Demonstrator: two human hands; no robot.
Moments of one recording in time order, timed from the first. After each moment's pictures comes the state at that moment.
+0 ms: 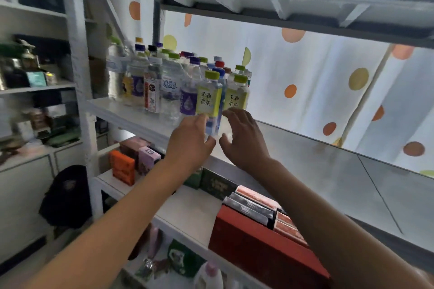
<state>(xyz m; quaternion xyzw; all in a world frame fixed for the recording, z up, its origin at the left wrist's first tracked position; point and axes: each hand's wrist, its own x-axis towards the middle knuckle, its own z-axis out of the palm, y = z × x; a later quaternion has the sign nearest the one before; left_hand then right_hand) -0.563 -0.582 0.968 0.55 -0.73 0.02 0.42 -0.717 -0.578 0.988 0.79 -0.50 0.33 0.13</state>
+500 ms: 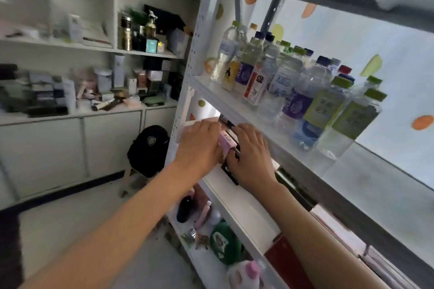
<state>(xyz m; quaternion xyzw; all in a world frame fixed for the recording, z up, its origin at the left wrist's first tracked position) -0.383 -0.556 0.896 0.68 -0.65 0.08 0.33 -0.532 -0.581 0.915 0.87 -0.41 0.27 0.04</state>
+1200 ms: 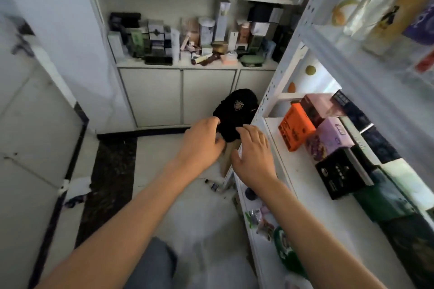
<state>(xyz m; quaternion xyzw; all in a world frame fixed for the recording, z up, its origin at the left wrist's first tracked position) -0.257 -0.566 0.754 0.86 -0.42 -0.05 0.29 -0.376 -0.666 0.740 0.95 -0.27 0.12 -0.14</state>
